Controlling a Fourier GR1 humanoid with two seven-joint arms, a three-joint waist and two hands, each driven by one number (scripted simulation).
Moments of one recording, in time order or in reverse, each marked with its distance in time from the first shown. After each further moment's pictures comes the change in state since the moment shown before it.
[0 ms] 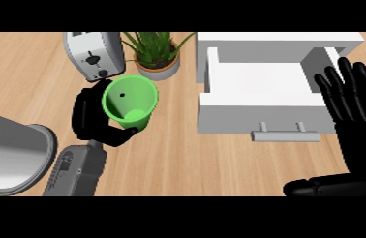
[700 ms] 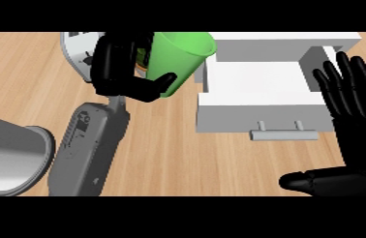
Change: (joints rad) left arm -0.341 -0.023 -0.103 -0.085 -0.025 0.292 0.298; right arm -0.035 0.002 0.003 0.019 0.026 -0.018 0.002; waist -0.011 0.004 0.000
